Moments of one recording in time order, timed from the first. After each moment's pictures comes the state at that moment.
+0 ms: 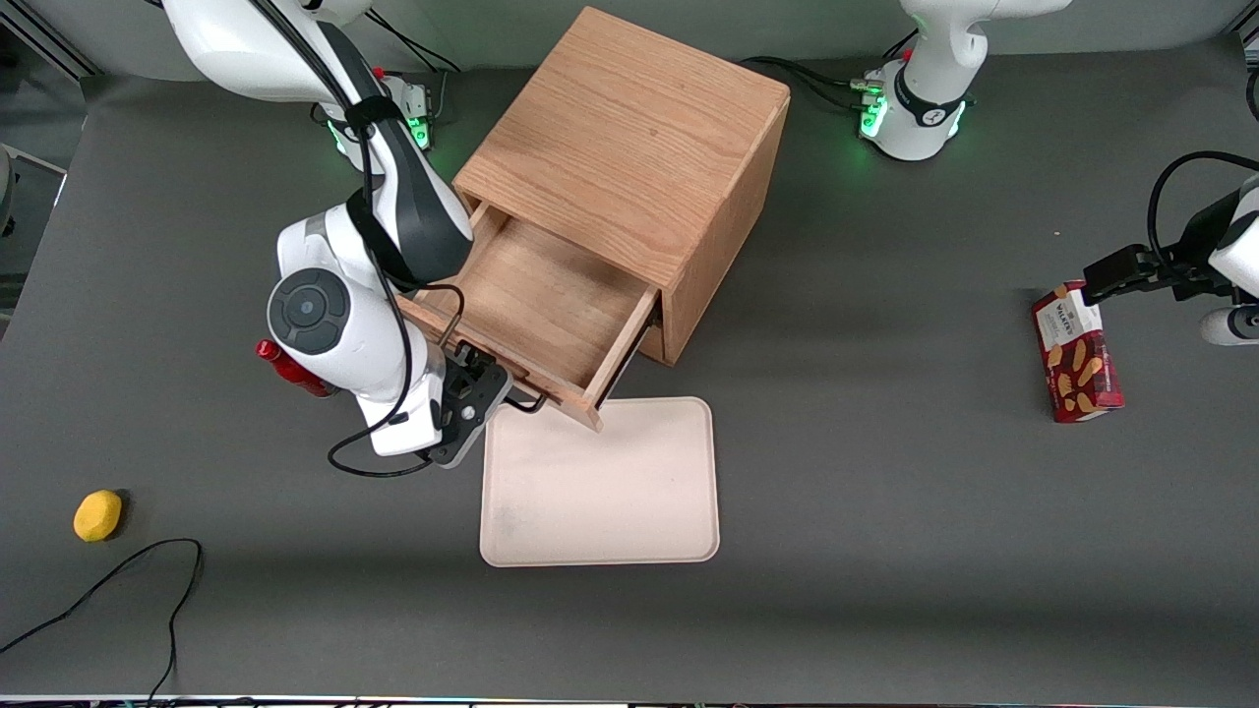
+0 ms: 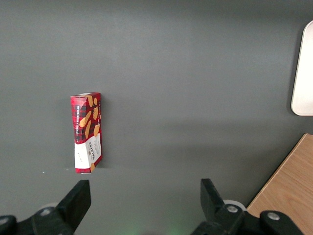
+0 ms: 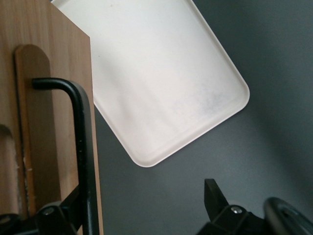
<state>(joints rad) 0.54 0.49 -0.17 -1.48 0.15 1.97 -0.65</state>
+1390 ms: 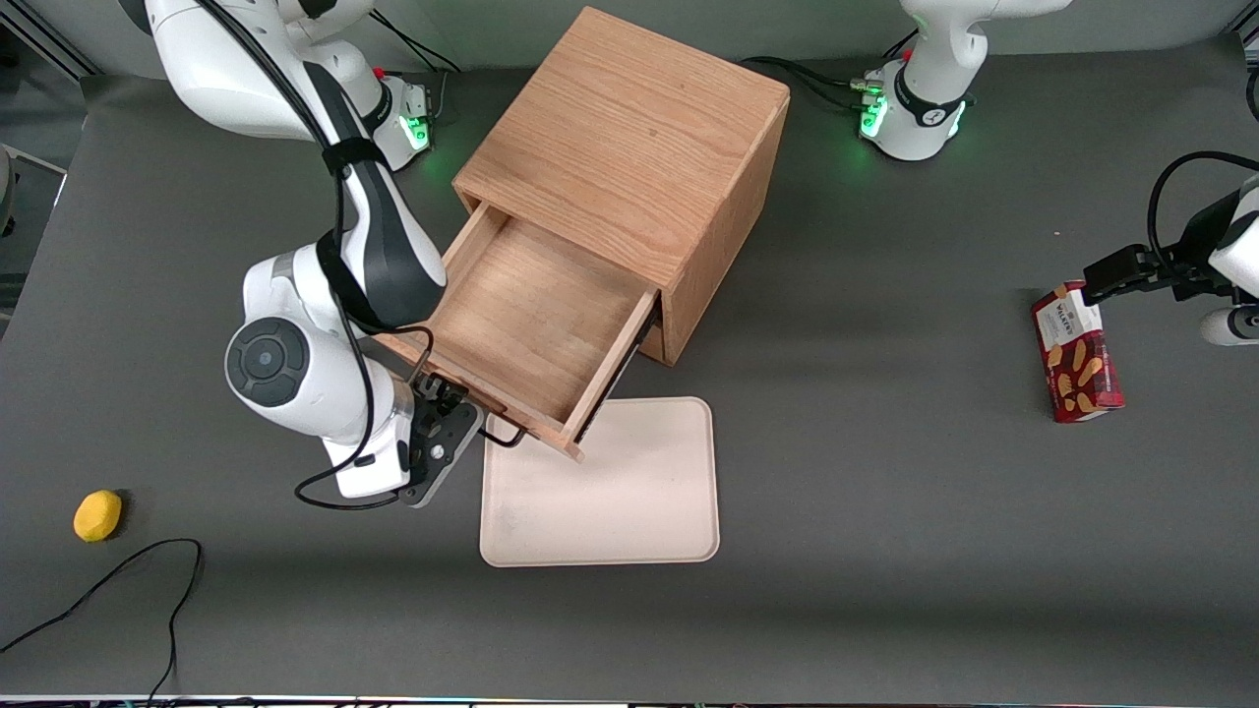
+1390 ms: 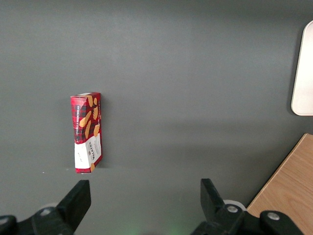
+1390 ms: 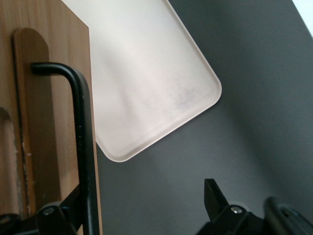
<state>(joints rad) 0.47 0.59 -0.17 -1.32 0.16 1.90 -0.72</state>
